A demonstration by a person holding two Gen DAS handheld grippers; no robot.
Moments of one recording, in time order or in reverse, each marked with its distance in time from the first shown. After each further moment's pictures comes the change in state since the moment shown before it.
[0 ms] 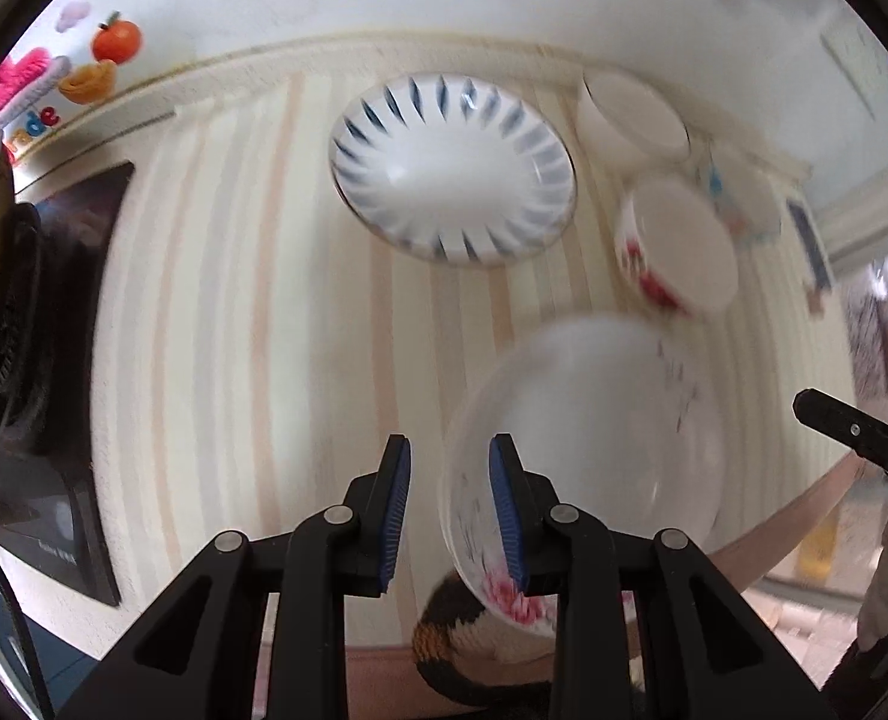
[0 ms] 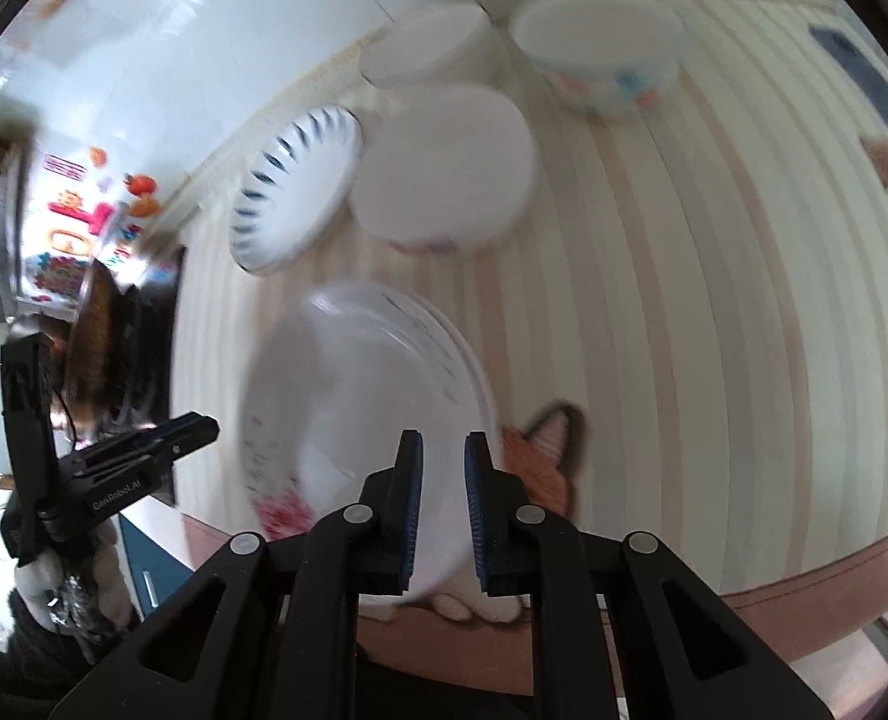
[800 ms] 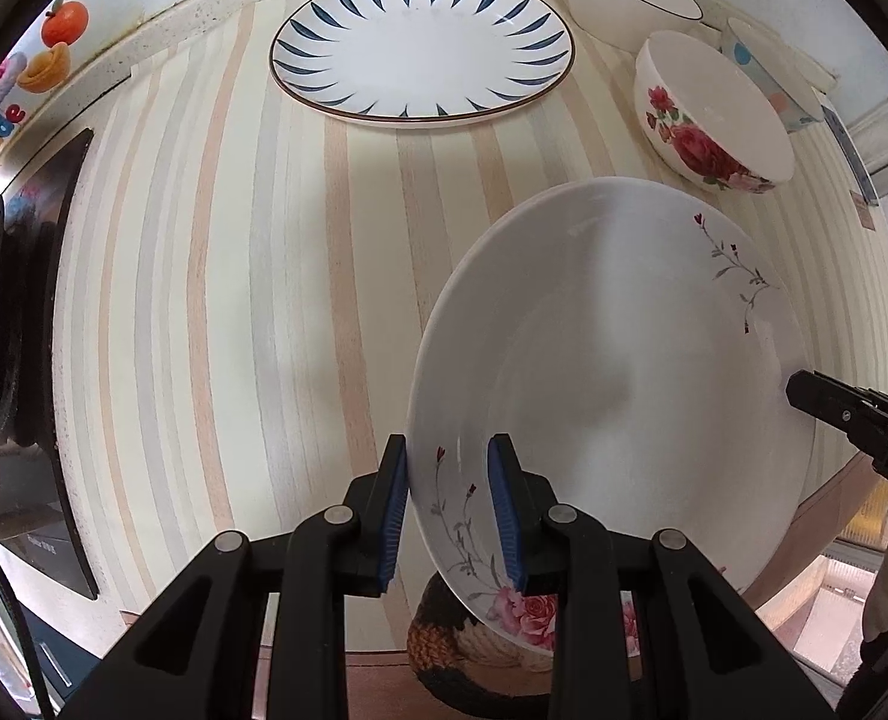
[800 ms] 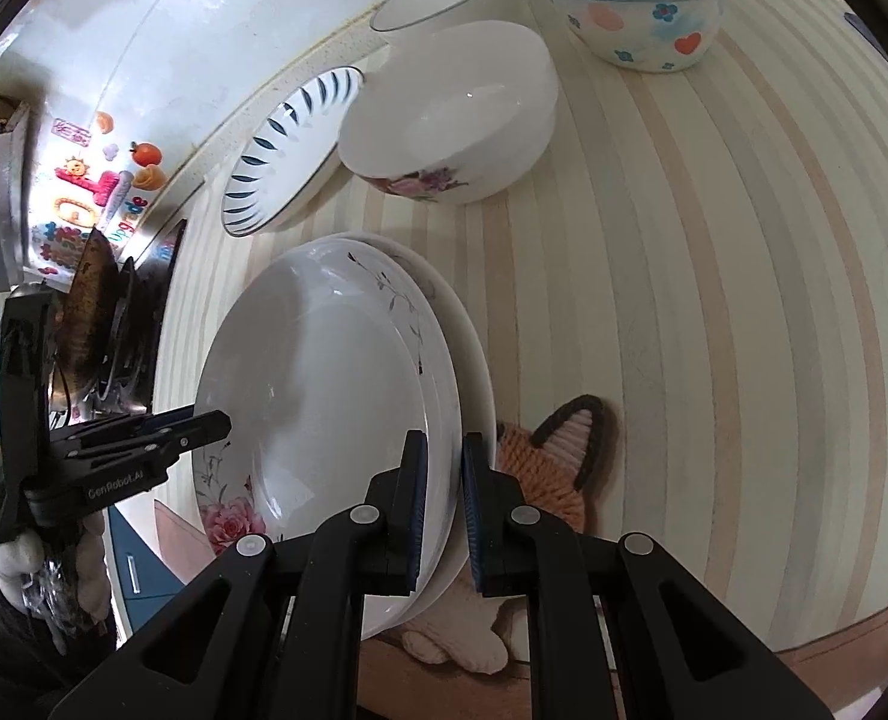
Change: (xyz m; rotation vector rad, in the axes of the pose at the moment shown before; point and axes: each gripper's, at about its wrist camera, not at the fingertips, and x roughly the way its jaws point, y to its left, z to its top) left arm 0.086 -0.047 -0.051 0.097 0.110 0.108; right arm 0.056 -0.019 -0.026 -0.056 -0.007 0.026
